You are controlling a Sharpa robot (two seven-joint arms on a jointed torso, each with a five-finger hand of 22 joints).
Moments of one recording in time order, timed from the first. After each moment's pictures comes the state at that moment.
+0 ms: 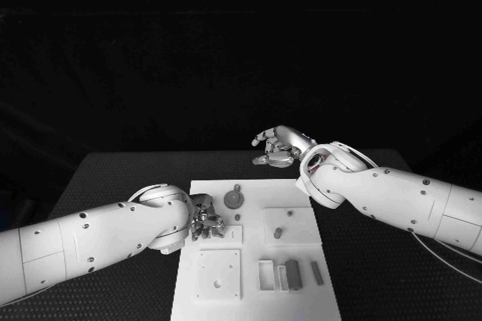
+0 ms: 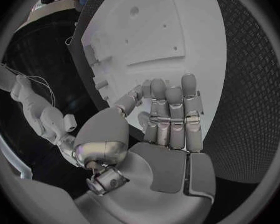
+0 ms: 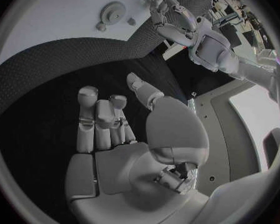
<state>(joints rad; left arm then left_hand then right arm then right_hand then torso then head) 1.30 -0.62 -0.17 1.43 -1.09 0.02 -0.58 0.82 0.06 0.58 -0.28 0.19 1.08 0.06 0.46 0.62 1.31 -0.06 0.62 0.76 1.18 -0.10 1.01 0.81 0.01 1.16 -0.20 0.47 1.13 1.26 -0.69 0.05 1.39 -1.27 -0.43 -0.13 1.10 -0.12 0.56 -0.28 0.05 0.76 0.16 0.16 0.54 1.10 0.07 1.02 1.11 1.25 -0.05 1.36 0.99 0.21 1.23 -0.04 0.88 1.31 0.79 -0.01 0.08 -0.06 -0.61</state>
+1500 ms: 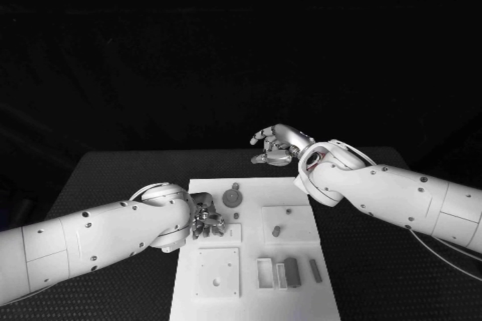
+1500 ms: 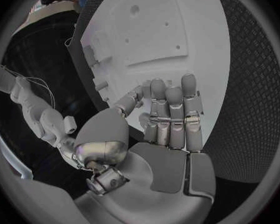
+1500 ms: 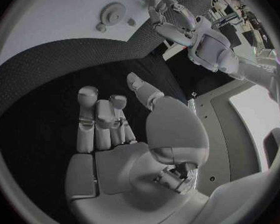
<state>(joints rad) 1.30 -0.60 -0.17 1.42 -1.09 0.02 -0.58 0.82 0.06 0.59 -0.28 0.20 1.08 0.05 0.46 0.67 1.31 -0.07 0.63 0.75 1.17 -0.11 1.03 0.79 0.01 1.16 -0.20 0.47 1.14 1.26 -0.69 0.05 1.39 -1.27 -0.43 -0.13 1.10 -0.12 0.55 -0.28 0.05 0.76 0.16 0.16 0.54 1.11 0.07 1.03 1.11 1.25 -0.05 1.36 0.99 0.21 1.23 -0.04 0.88 1.31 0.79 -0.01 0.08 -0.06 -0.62</state>
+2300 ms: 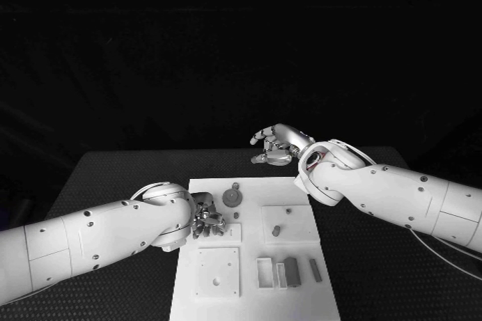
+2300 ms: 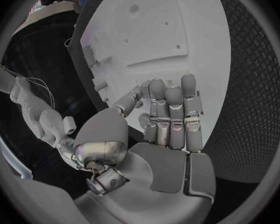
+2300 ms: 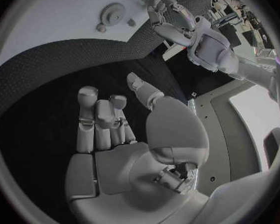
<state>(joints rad) 1.30 -0.59 -0.17 1.41 -1.10 0.03 -0.58 0.81 0.04 0.58 -0.26 0.14 1.08 0.05 0.52 0.67 1.30 -0.07 0.64 0.74 1.16 -0.11 1.07 0.75 0.01 1.16 -0.20 0.47 1.14 1.26 -0.69 0.05 1.39 -1.27 -0.42 -0.13 1.10 -0.12 0.55 -0.28 0.05 0.76 0.16 0.16 0.54 1.10 0.07 1.03 1.11 1.24 -0.04 1.36 0.99 0.21 1.23 -0.04 0.88 1.31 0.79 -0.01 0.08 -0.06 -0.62</state>
